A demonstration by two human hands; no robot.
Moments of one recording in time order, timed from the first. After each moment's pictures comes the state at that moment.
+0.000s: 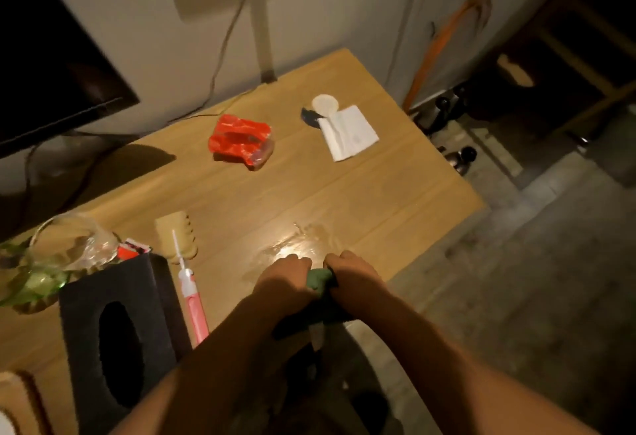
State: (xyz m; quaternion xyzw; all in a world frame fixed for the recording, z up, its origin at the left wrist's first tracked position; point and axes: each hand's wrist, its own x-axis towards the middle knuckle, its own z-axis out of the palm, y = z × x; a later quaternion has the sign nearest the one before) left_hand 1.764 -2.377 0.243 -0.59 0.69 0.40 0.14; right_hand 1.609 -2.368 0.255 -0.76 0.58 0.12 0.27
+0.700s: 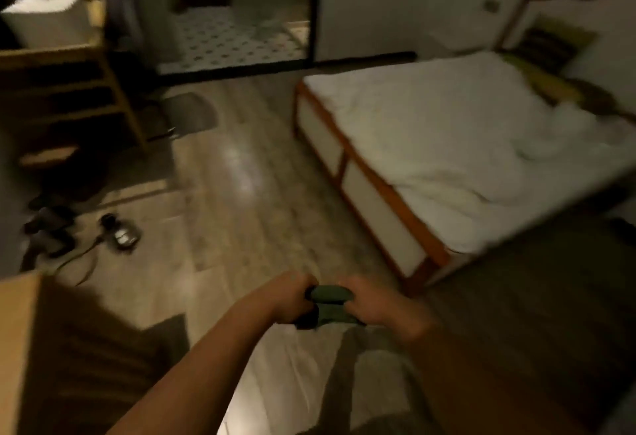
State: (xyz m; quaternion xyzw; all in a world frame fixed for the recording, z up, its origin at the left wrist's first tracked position) left_hand 1.357 -2.025 0.370 0.09 0.92 0.26 0.27; right_hand 1.332 -1.843 0.372 -0.22 0.91 -0.19 0.31
